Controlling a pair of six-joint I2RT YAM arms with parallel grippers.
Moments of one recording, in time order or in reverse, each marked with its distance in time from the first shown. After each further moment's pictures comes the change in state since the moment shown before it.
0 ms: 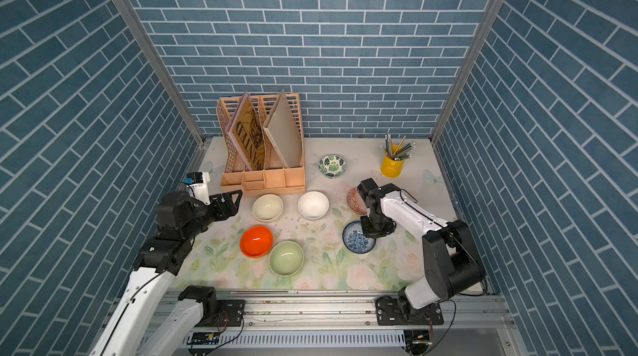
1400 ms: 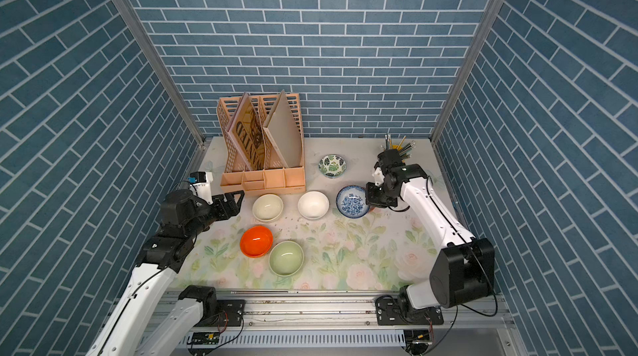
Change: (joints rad) left arm -0.013 0.027 0.000 0.000 -0.001 0.000; right arm -0.202 -0.058 0.269 0.019 -0.278 0.000
